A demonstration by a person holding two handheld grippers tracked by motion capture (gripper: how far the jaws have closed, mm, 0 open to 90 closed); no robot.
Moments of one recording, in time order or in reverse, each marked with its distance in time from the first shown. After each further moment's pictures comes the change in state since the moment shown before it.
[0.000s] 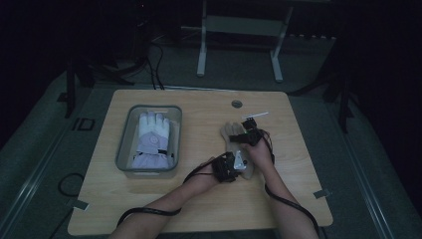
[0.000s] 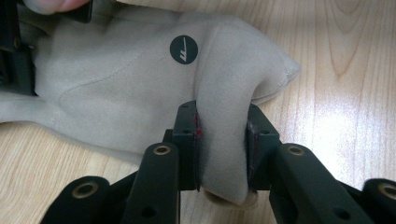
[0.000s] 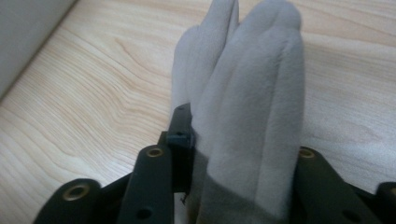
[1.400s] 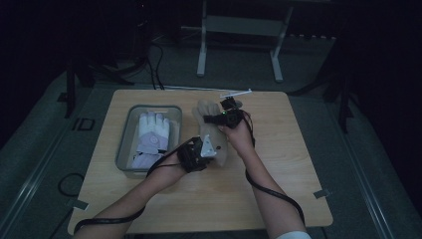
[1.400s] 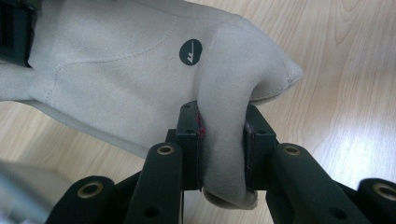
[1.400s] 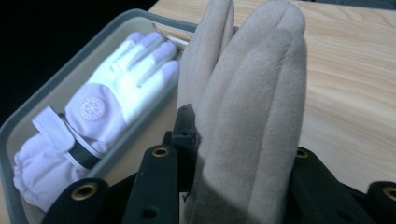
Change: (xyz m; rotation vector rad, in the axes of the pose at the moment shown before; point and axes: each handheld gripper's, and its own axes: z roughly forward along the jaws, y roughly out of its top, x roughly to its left) left arm 0.030 -0.023 -0.132 0.027 0.132 -0.038; right arm 0.102 0.074 -0.034 -0.140 0.159 -0.102
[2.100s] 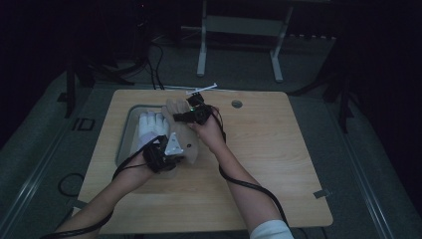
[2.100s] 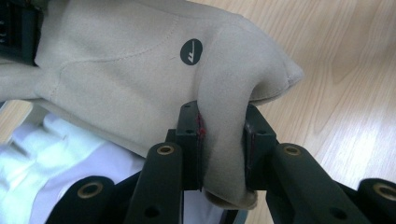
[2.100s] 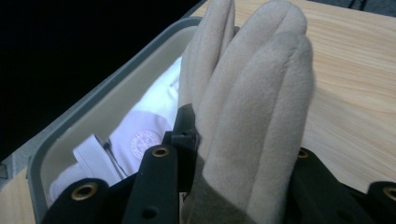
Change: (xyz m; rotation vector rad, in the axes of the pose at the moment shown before) left arm 0.028 -0.060 -0.050 0.043 0.049 -0.073; right arm 0.062 0.032 0.063 0.042 0.087 -0.071
